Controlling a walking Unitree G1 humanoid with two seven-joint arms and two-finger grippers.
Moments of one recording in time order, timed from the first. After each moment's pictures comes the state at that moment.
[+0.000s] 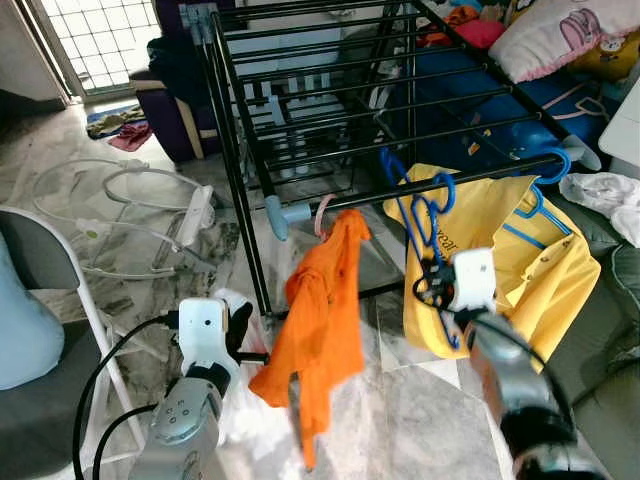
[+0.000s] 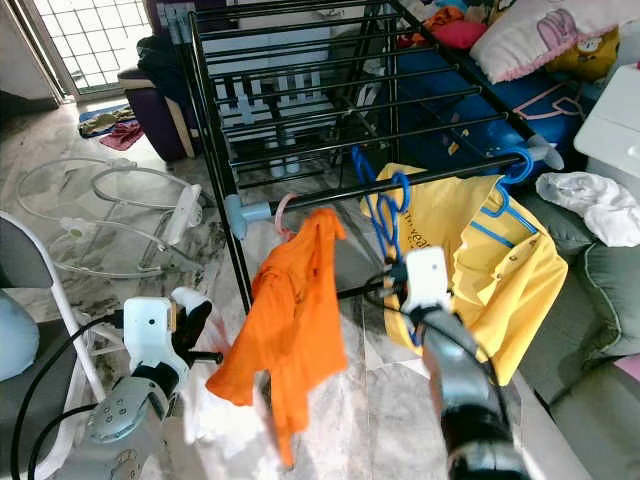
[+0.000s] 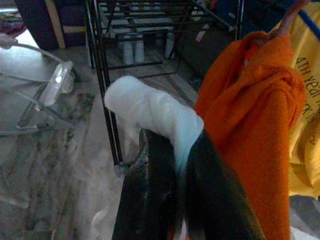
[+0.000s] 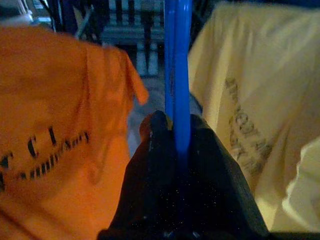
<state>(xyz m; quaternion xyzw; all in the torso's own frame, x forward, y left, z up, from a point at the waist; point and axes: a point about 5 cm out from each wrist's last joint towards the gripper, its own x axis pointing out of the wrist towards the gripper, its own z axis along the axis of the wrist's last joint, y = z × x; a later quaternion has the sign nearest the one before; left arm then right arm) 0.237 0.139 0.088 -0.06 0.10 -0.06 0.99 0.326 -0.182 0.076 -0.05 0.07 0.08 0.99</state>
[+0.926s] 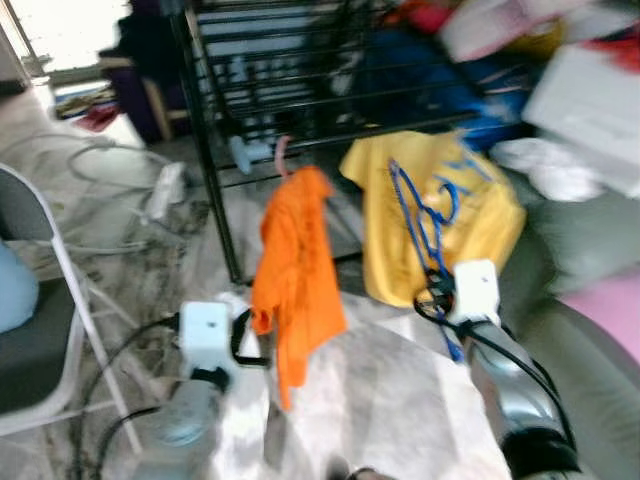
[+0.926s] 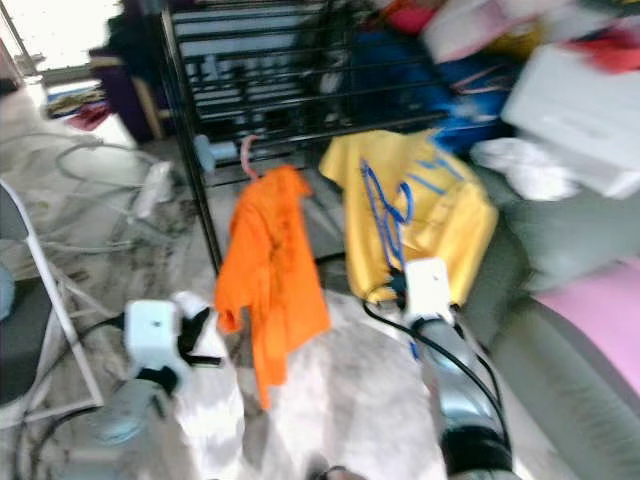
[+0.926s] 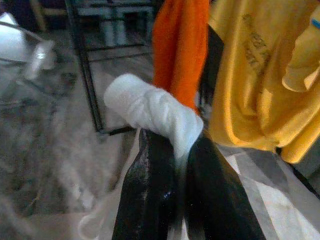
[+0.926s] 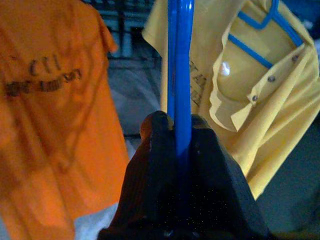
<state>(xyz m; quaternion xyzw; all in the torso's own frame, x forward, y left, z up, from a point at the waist) 0.237 0.139 0.086 -0.04 0.11 -0.05 0.99 0.318 -0.177 0.082 -0.05 0.07 0.07 0.99</state>
